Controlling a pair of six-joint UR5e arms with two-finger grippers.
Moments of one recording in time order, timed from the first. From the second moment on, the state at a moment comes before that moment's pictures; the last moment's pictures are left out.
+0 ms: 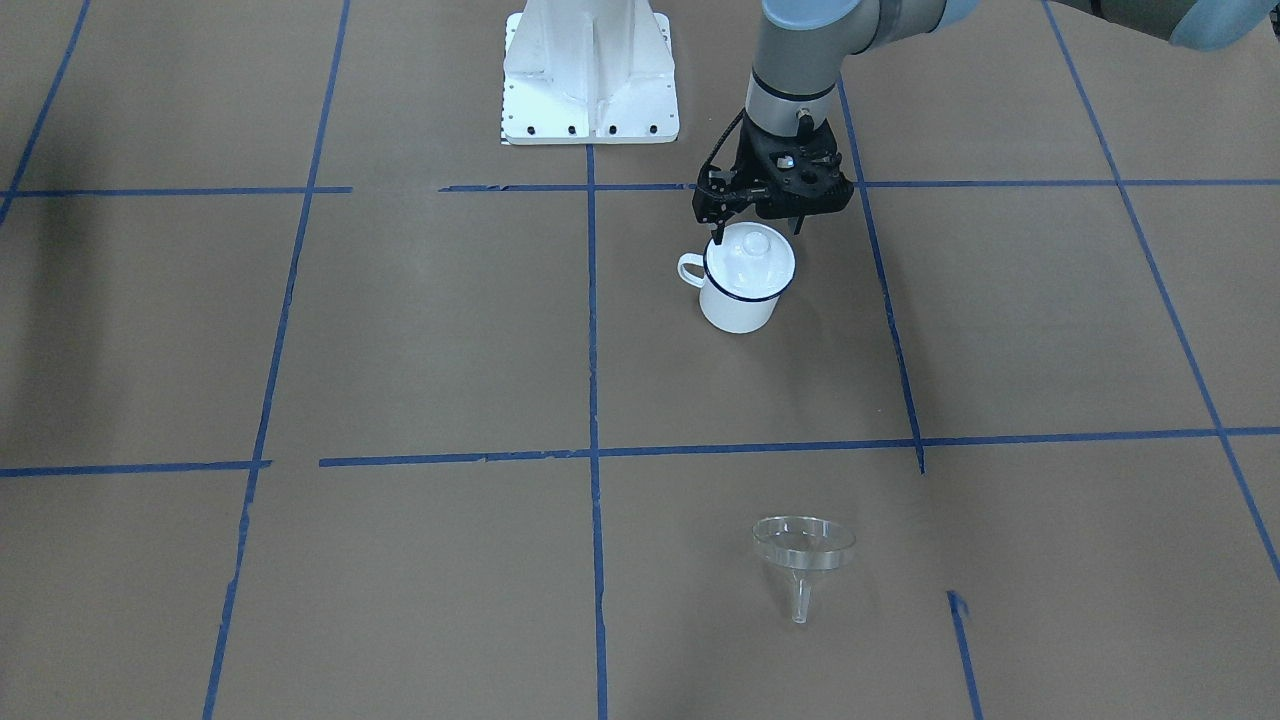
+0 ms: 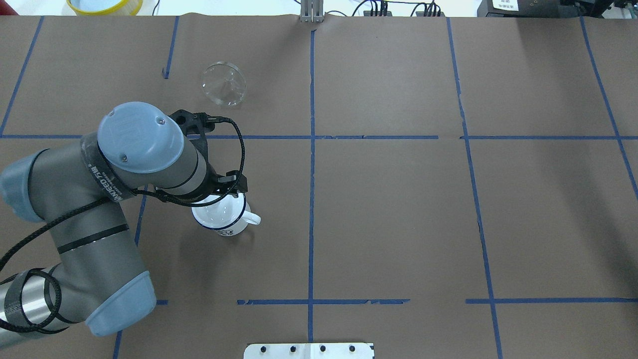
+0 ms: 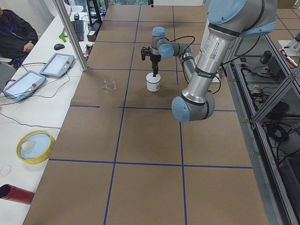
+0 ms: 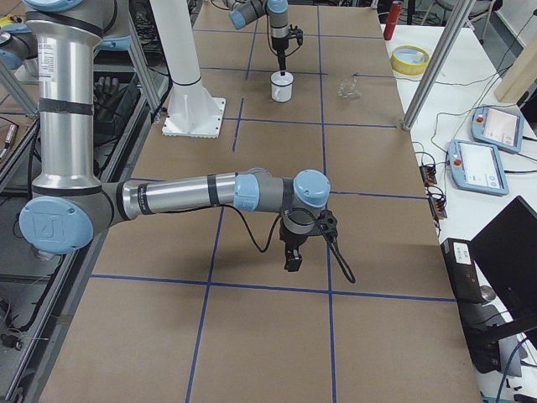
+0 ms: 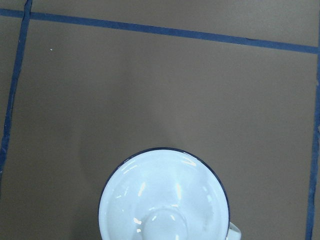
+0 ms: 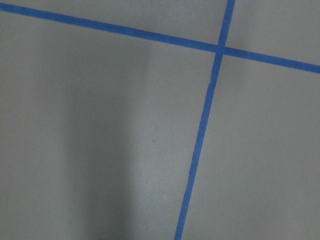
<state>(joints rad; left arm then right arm) -0.55 -2.07 -1.99 -1.39 -1.83 -1.30 1.45 -1.63 1.79 -1.79 2.31 -0.13</state>
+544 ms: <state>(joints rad) -0.55 -2.07 -1.98 -1.40 -1.82 -1.30 1.45 -1.63 1.79 -1.79 2.31 -0.13</state>
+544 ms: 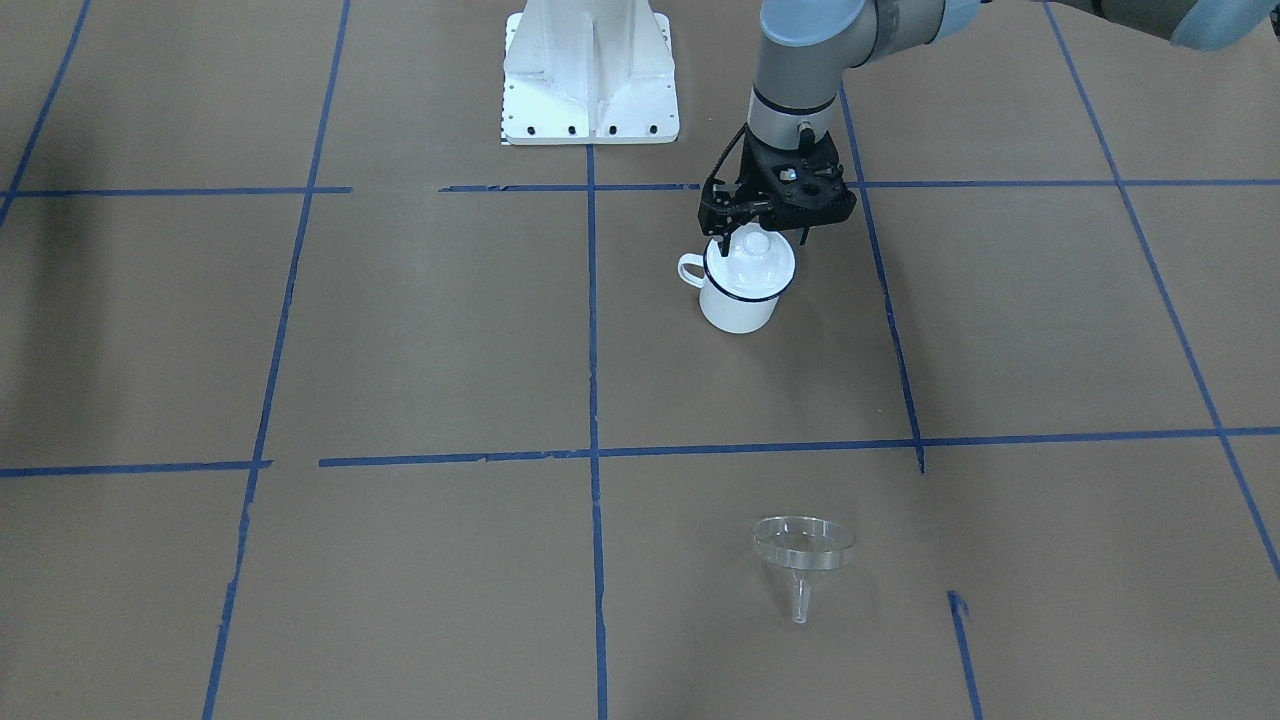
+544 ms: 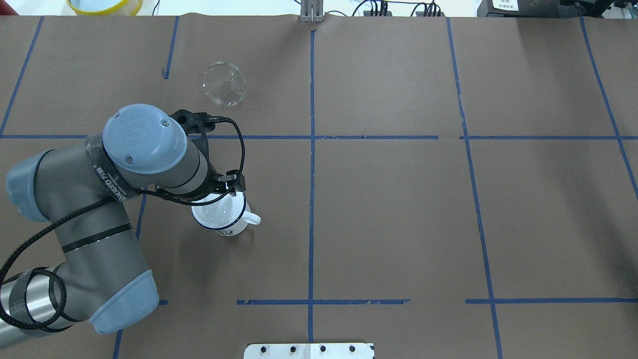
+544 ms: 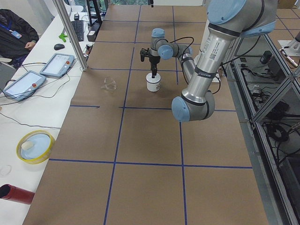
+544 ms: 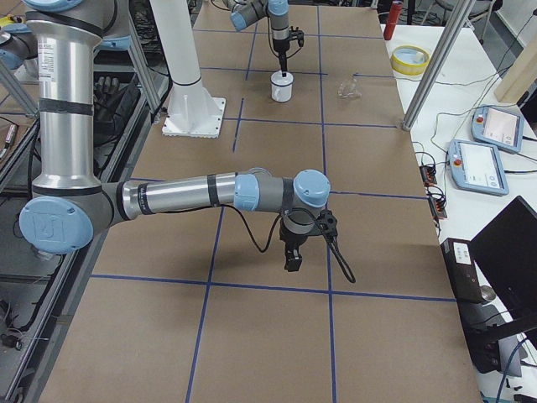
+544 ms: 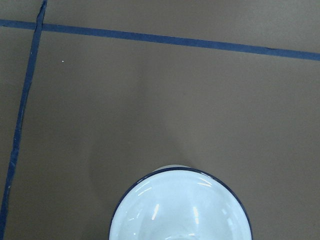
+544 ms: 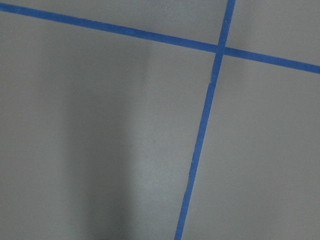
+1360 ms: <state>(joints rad) -0.54 -2.07 -1.98 -1.41 -1.83 -1.30 1.45 -1.63 1.79 -1.79 2.31 -0.13</state>
